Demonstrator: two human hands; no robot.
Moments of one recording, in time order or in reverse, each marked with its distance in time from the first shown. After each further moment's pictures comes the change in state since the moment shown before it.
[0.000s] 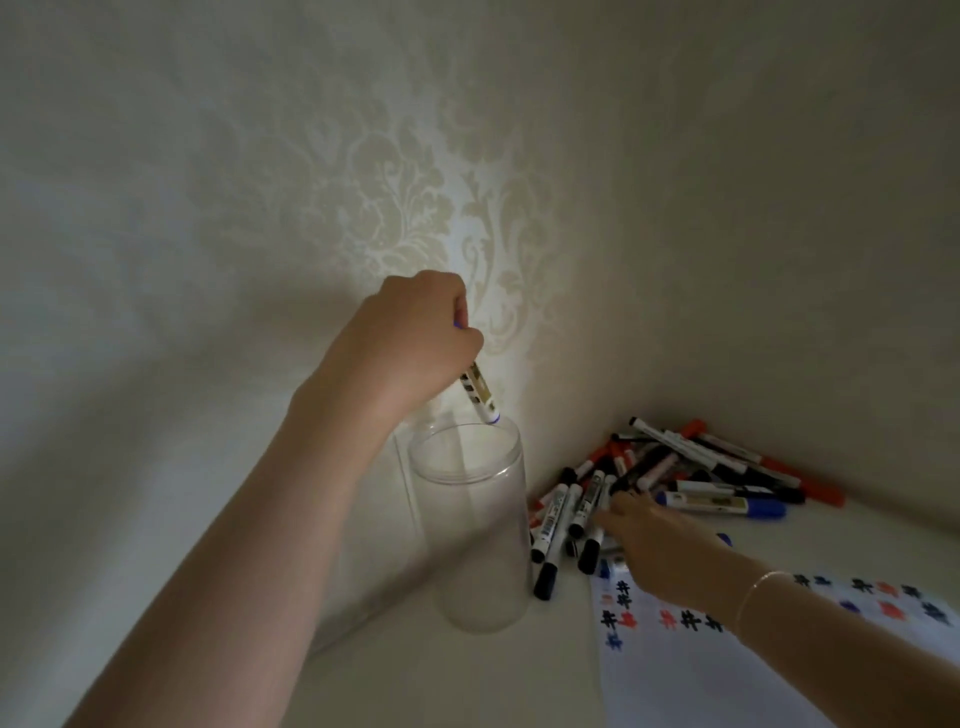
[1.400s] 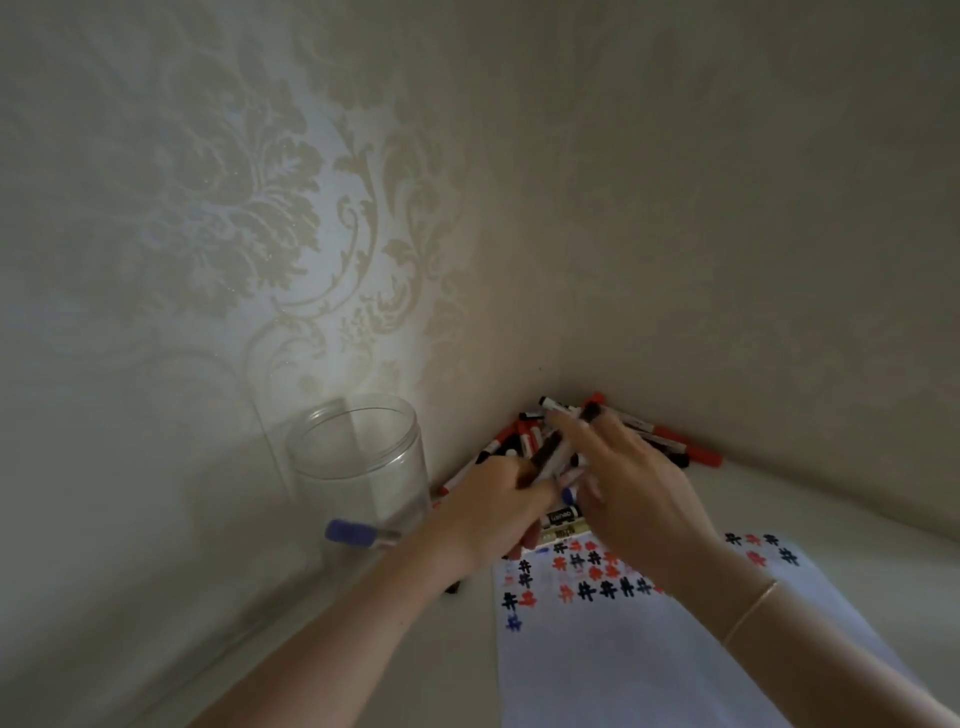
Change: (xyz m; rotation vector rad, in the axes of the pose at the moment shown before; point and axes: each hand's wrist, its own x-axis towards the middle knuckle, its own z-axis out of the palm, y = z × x) left_hand -0.055 0.041 0.164 -0.739 -0.690 0.020; right_hand -0.051 0.018 -0.031 0.295 0.621 0.195
